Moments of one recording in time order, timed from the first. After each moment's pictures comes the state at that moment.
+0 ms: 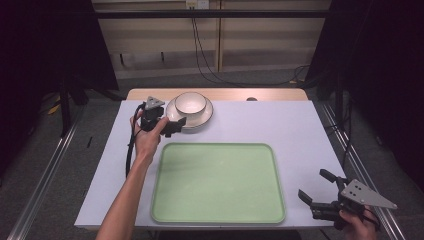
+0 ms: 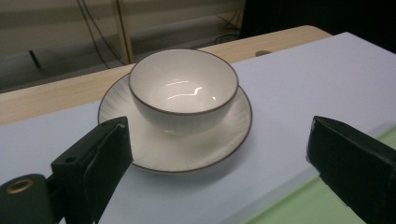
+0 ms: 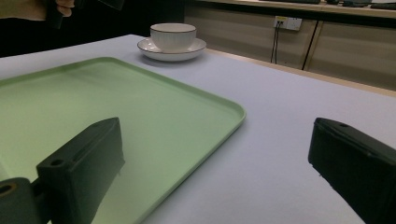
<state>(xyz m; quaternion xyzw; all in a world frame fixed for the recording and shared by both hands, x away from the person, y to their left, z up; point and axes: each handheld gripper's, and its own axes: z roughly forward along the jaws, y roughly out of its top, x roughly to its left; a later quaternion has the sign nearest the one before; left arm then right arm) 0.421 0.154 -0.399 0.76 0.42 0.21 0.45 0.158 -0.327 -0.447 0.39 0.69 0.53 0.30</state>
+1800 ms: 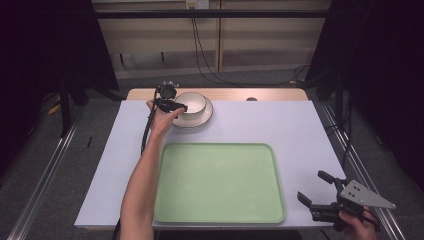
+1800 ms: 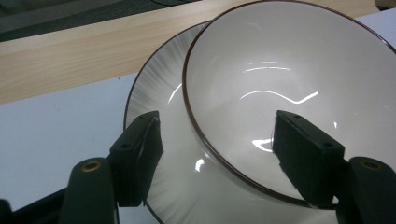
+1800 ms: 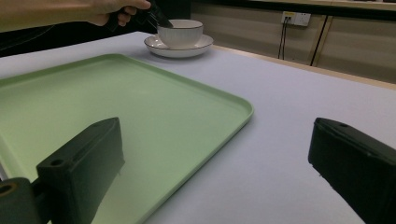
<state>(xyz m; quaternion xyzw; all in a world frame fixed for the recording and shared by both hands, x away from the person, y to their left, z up) 0.530 0.122 -0.435 0.78 0.51 0.19 0.30 0.157 -0.326 -0.449 0.39 0.70 0.53 0.29</state>
